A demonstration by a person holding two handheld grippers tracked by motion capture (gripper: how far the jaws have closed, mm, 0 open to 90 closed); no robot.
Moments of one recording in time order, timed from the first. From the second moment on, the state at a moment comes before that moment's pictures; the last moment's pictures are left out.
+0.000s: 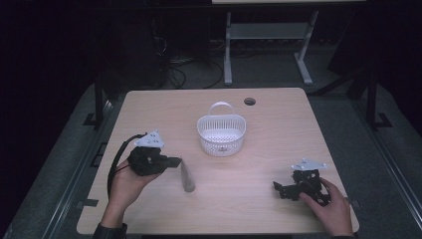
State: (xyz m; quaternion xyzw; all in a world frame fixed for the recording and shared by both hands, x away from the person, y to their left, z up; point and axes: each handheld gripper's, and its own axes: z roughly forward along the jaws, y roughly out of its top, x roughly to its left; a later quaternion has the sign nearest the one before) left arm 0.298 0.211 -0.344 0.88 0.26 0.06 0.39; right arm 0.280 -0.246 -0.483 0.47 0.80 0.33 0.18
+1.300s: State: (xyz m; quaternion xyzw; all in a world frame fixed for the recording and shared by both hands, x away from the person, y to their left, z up) left arm 0.292 0.203 -0.342 0.89 0.25 0.06 0.37; right arm 0.280 -0.245 -0.483 0.48 0.80 0.33 0.18
